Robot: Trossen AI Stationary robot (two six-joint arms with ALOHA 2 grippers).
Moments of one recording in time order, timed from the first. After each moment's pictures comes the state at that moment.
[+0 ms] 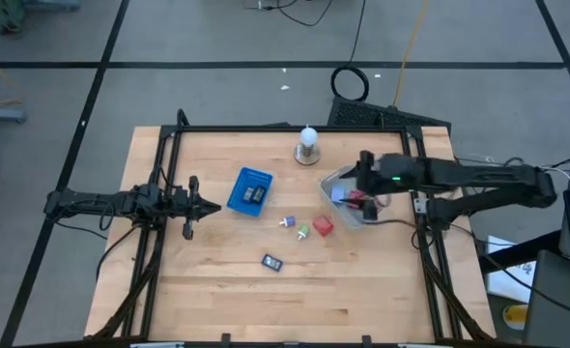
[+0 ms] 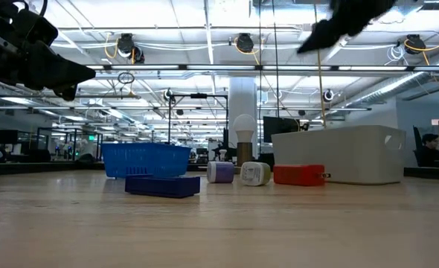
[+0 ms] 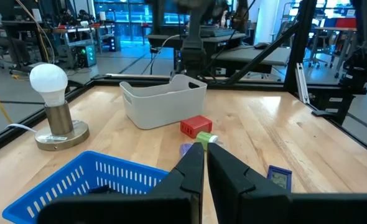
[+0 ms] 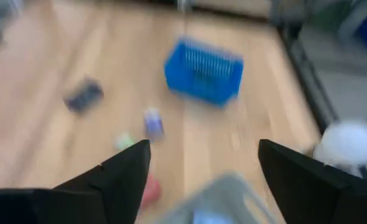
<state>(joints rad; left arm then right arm) -0.04 0.10 0.02 0.00 -0.03 -0.04 -0.08 0.95 0.86 -0.46 0.02 -0.18</state>
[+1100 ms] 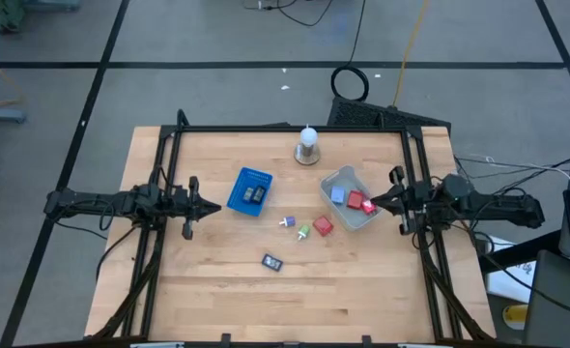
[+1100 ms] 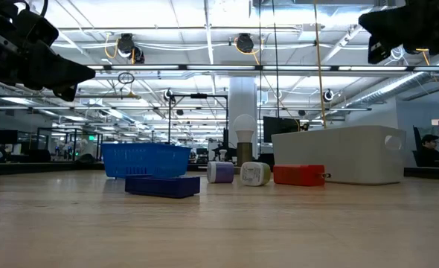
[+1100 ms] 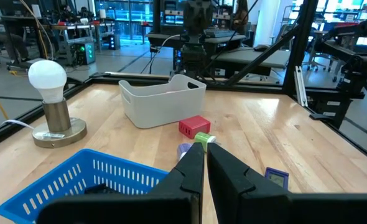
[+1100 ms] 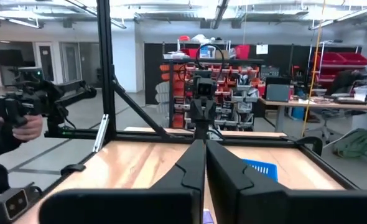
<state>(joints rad) -0.04 0.10 0.02 0.01 -0.03 -0.06 -0.03 0.11 0.17 0.11 -0.13 0.01</state>
